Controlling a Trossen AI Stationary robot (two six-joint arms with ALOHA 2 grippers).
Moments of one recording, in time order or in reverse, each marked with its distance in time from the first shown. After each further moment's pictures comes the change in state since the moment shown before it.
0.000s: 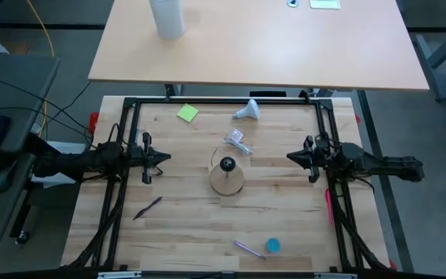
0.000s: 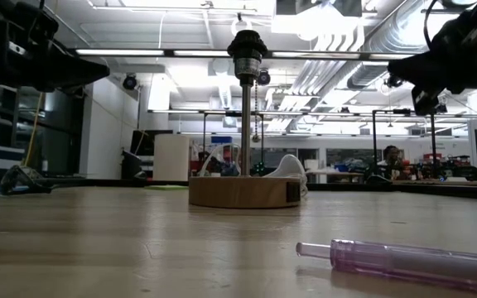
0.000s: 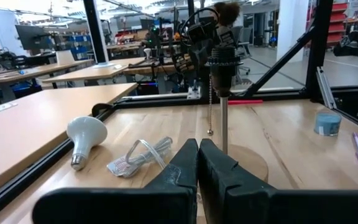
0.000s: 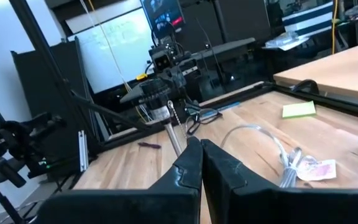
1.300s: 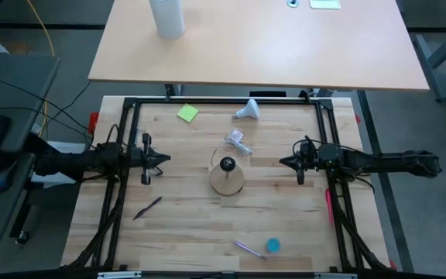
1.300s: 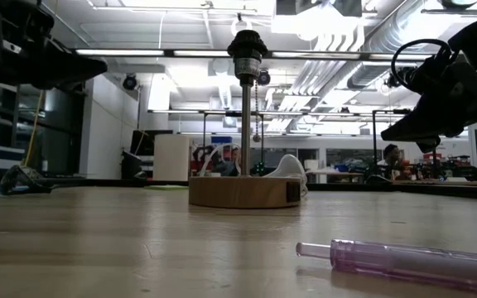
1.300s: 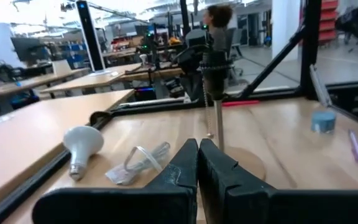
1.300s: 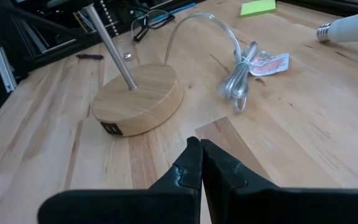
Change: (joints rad) left arm -0.034 -0.017 0.001 -0.002 -0.011 0.054; right arm -0.056 0.372 0.002 -0.057 0.011 0.000
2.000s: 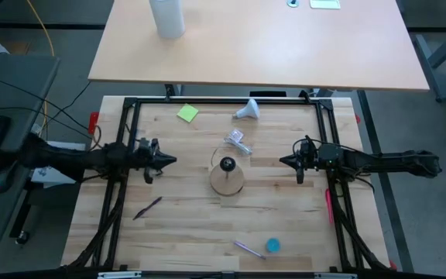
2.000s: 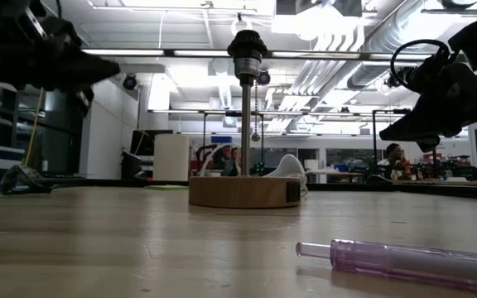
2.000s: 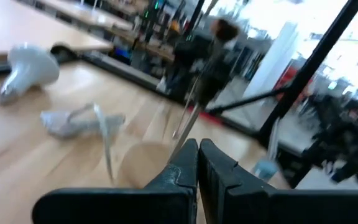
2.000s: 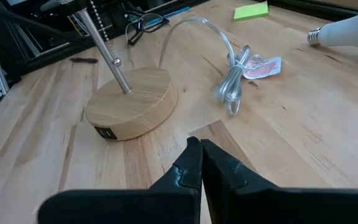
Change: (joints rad) left arm -0.002 0.373 -0.001 0.321 0.025 -0.577; right arm 0.000 -0.001 -0.001 0.006 0.025 0.000
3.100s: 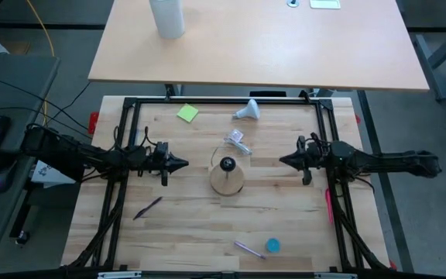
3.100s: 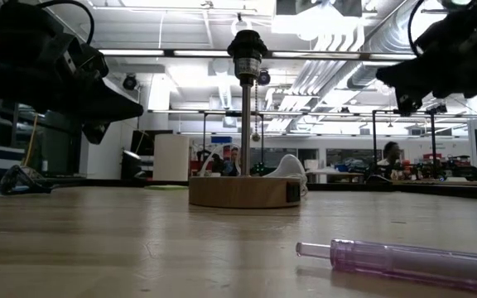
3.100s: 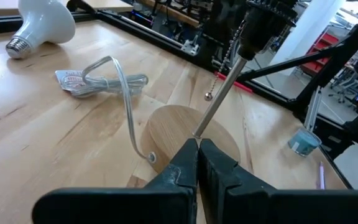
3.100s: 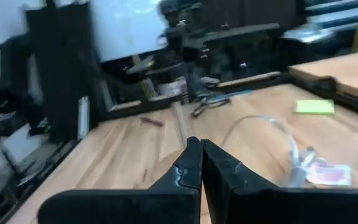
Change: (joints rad) left arm 0.025 0.612 0.000 0.468 -0.004 0.000; right arm 0.000 -0.007 0.000 0.340 -0.195 -0.147
